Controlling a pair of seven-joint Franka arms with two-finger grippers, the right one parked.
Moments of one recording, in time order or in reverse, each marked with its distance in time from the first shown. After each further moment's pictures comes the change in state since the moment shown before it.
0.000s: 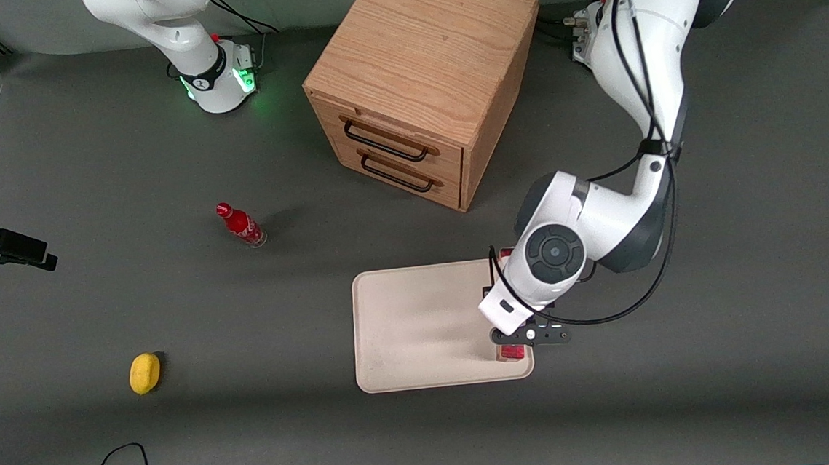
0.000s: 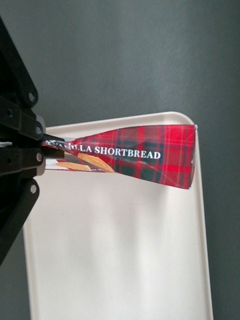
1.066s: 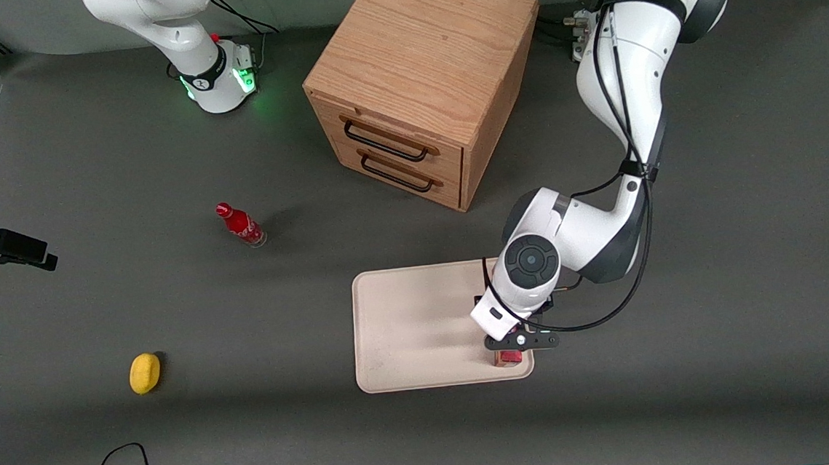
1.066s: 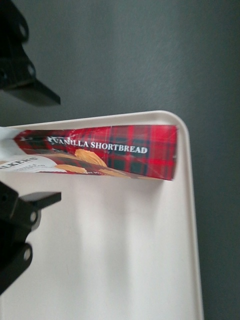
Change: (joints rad) arm -0.012 0.026 -0.003 0.016 0.075 0.039 -0.051
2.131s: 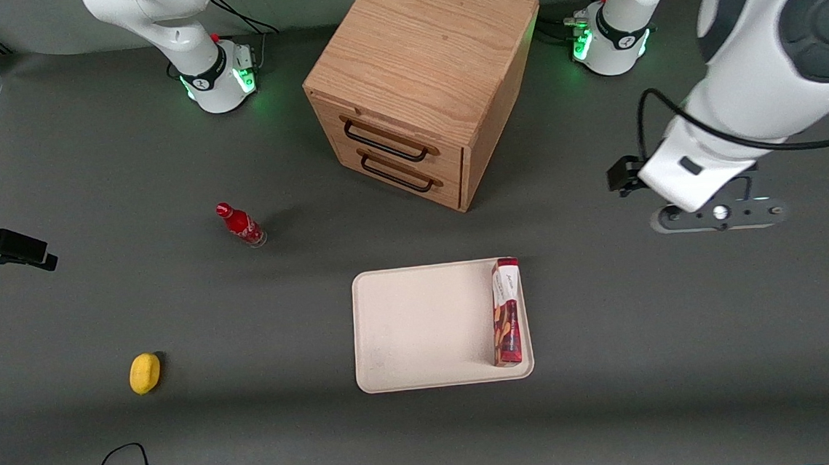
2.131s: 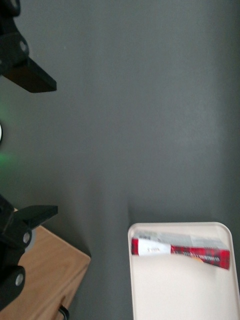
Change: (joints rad) arm 0.215 -0.568 0.007 -0.077 -0.026 -0.645 0.280
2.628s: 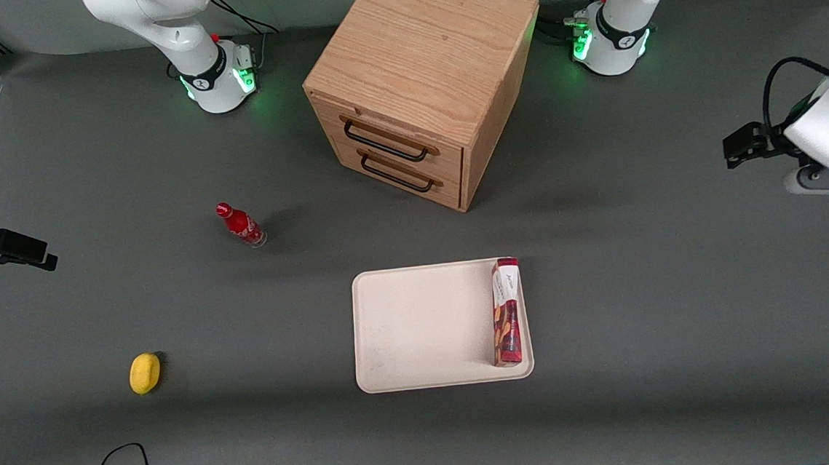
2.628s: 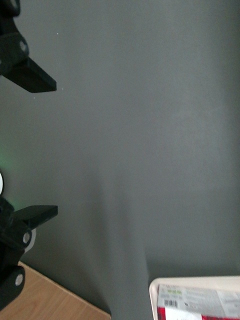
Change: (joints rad) arm 0.241 -0.267 0.012 -0.412 -0.001 0.183 0.295
